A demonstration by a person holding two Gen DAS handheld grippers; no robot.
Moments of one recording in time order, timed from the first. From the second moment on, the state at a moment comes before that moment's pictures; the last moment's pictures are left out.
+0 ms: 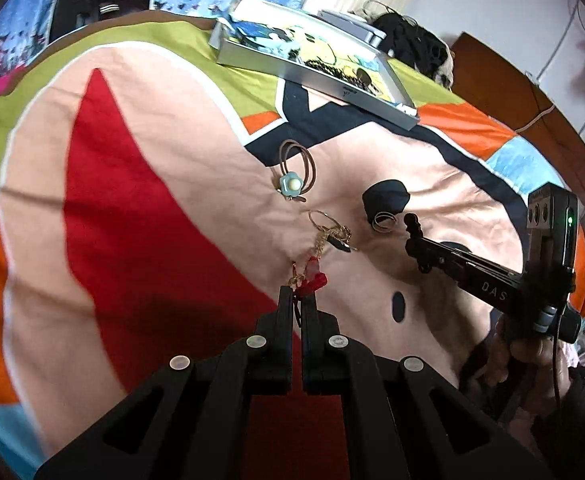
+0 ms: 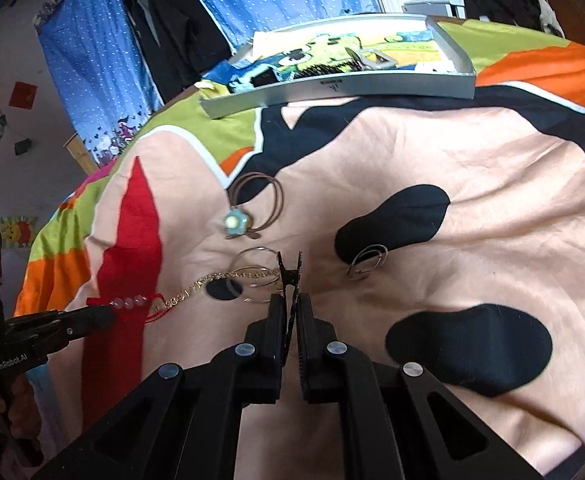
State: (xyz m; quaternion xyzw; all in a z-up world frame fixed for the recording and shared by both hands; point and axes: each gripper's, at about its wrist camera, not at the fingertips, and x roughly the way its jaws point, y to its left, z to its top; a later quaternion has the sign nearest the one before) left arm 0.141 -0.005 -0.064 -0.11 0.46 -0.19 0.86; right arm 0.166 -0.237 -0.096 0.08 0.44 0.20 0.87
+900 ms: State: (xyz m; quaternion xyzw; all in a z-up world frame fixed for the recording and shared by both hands) left arm 0.231 -0.039 -0.004 -0.16 0.38 -0.19 0.89; right arm 0.223 -0.271 -0.027 0.09 0.31 0.21 0.92
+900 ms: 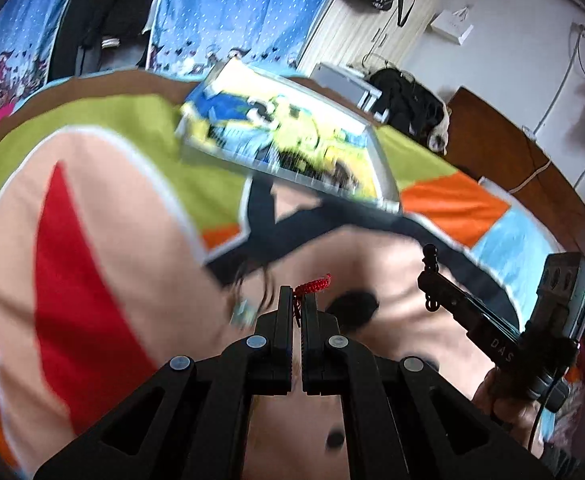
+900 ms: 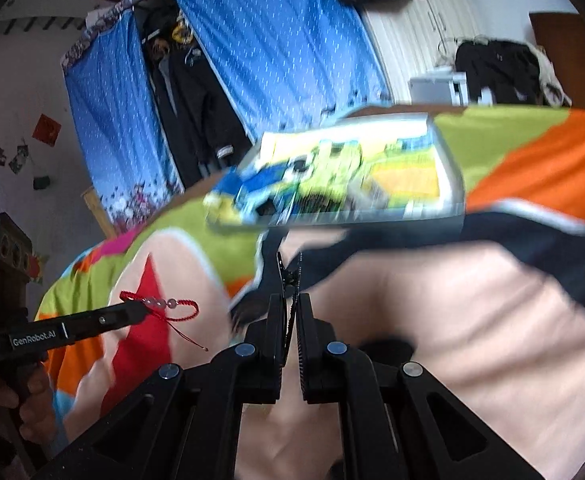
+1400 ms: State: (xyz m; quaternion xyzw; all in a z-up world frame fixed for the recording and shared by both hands) left arm 0.416 -0.092 0.003 -0.19 0.33 -0.16 0.91; right arm 0.372 -0.339 -0.051 0.13 0.30 0.12 0.94
